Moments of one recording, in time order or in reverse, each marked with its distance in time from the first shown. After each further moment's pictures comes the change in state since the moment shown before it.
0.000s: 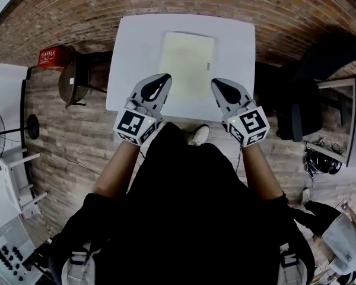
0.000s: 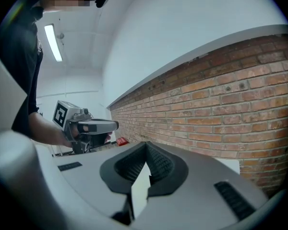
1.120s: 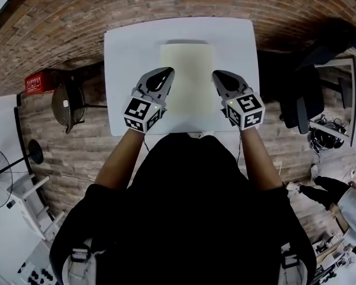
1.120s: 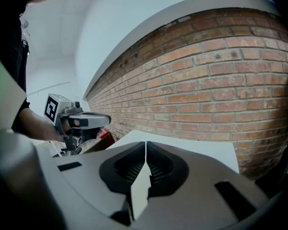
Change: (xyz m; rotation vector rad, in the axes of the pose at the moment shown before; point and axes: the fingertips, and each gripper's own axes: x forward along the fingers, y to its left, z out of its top) left arm 0.106 0.110 -0.052 -0.078 0.118 -0.159; right arm 0.111 -0.093 -0.048 0.152 0.188 -0.201
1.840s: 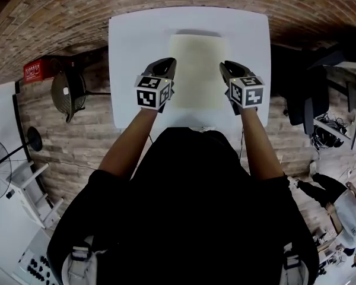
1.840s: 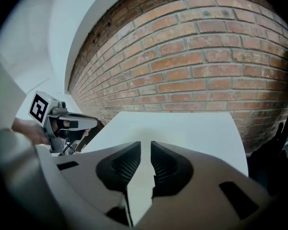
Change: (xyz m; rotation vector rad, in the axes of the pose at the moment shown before) left arm 0.023 0.076 -0.101 -0.226 0.289 0.170; right arm 0.070 -0.039 -0.069 0.178 0.250 -0.102
